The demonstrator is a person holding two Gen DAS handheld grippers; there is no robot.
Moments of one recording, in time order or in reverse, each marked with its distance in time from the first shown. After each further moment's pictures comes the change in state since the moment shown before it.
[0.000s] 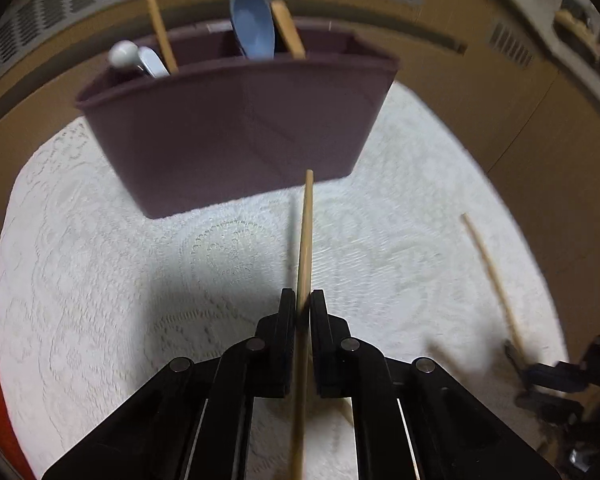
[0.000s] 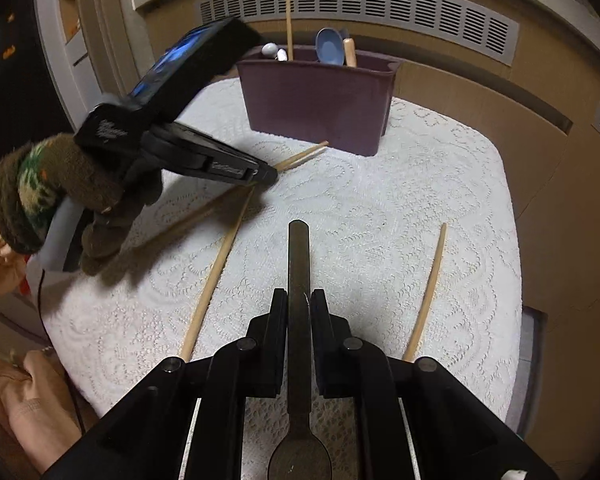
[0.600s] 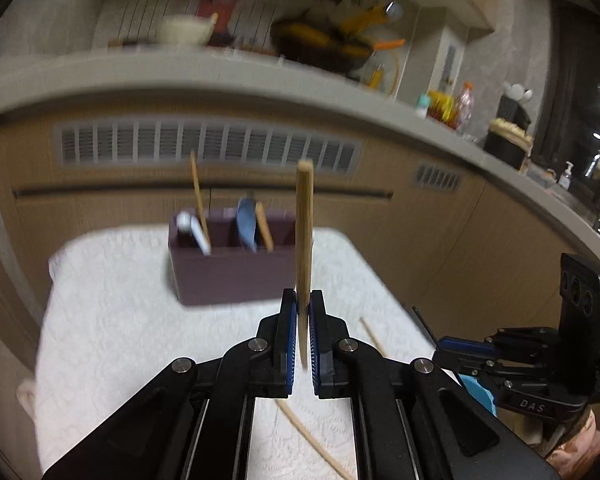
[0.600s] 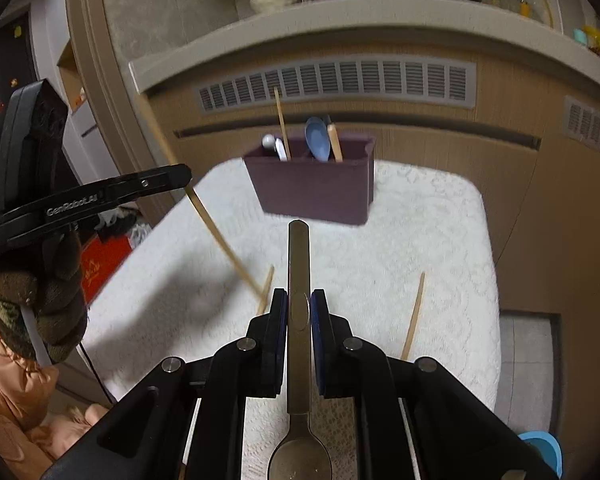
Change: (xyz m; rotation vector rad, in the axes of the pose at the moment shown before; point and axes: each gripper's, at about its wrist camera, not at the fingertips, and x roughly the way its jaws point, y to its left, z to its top) left arm -0.190 -0.017 -0.031 -0.016 -0.482 -0.103; right arm -0.072 -0.005 0.036 0.098 -0.231 0.052
